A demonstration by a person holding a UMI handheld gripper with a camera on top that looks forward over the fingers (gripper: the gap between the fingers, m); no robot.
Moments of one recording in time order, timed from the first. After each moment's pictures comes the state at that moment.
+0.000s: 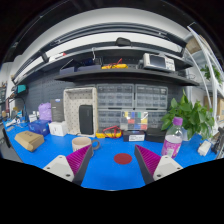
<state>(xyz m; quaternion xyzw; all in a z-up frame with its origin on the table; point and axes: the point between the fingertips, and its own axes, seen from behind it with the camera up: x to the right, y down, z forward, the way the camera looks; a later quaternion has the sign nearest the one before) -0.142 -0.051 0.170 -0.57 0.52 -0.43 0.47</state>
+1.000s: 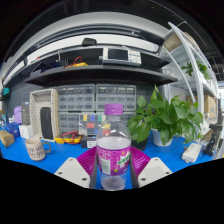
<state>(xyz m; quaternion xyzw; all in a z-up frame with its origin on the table) -0.069 -0.244 0.137 -0.49 0.54 -0.51 0.45</state>
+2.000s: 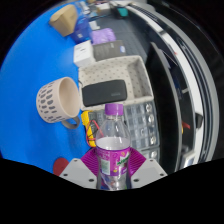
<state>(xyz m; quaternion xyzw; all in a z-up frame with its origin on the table) 0.051 -0.030 0.157 -0.74 0.04 -0.66 0.08</state>
